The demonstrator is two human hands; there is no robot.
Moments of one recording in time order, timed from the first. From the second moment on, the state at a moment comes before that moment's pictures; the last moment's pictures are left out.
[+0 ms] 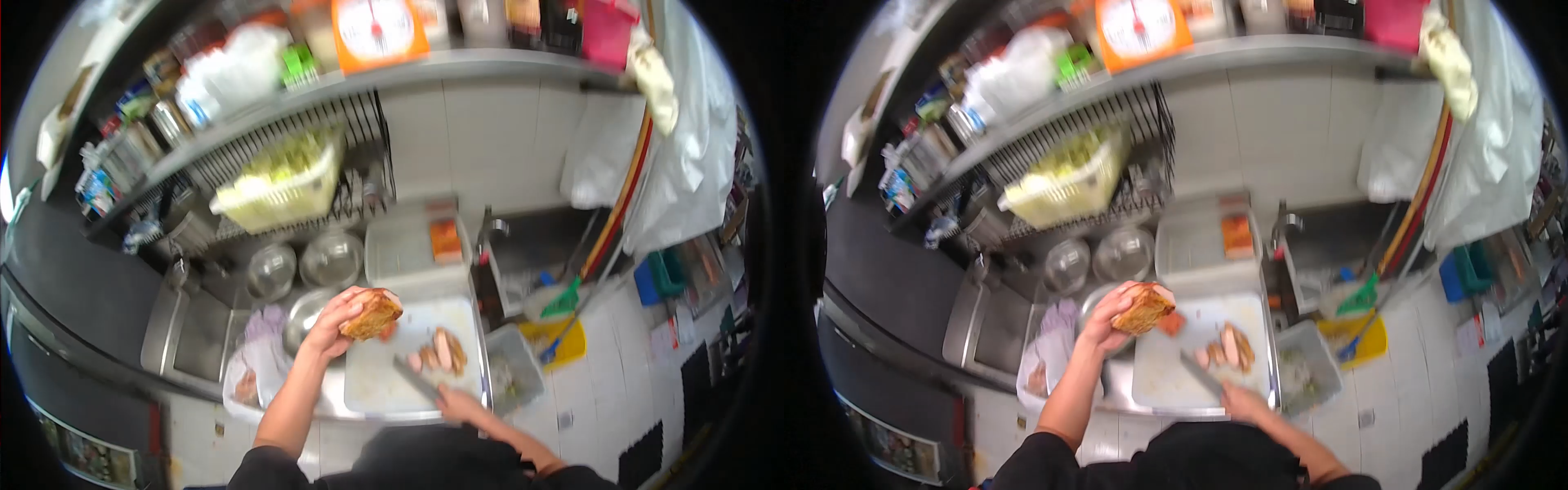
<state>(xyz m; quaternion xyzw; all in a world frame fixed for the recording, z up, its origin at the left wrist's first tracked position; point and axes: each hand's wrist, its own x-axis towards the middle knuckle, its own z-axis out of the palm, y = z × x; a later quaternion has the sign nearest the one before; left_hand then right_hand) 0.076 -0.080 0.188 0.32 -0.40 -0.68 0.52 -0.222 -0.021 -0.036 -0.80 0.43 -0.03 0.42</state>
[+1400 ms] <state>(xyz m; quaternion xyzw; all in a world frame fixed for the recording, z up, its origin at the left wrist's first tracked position) 0.024 -0.301 0.690 0.57 -0.77 0.07 0.29 -0.227 -0.035 -0.077 -0.77 0.49 -0.05 0.41</state>
